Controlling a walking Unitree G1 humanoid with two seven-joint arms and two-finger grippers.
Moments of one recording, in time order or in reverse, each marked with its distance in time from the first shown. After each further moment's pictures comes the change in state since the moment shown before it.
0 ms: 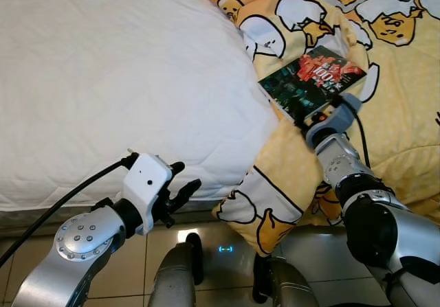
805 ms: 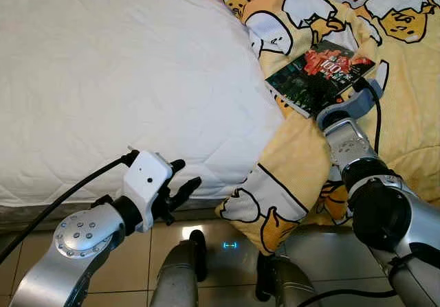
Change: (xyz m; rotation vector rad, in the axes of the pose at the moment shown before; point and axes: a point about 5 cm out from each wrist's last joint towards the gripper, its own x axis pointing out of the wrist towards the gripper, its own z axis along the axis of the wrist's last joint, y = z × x) left arm 0.001 0.002 0.003 0.014 -0.008 -0.005; right arm 0.007 0.008 0.032 0.152 -0.102 -0.018
